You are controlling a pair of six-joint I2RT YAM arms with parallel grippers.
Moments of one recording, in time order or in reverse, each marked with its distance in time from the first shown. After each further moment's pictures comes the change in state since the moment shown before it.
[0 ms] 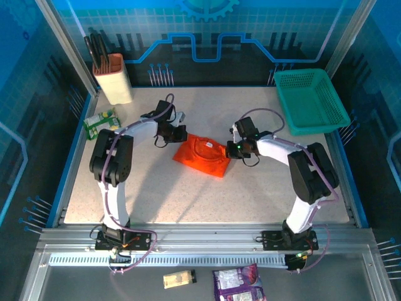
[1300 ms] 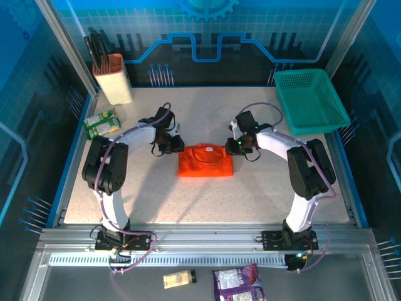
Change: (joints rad) left arm -0.033 -0.139 -0.106 -0.166 -0.118 -0.114; right arm -0.028 0.054 0.127 -0.173 -0.008 -0.134
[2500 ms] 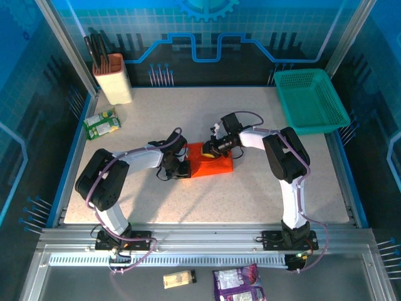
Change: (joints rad) left arm -0.211 -0.132 -0.309 0.093 0.032 -0.153; right arm 0.060 0.323 0.142 0.280 -0.519 0.362
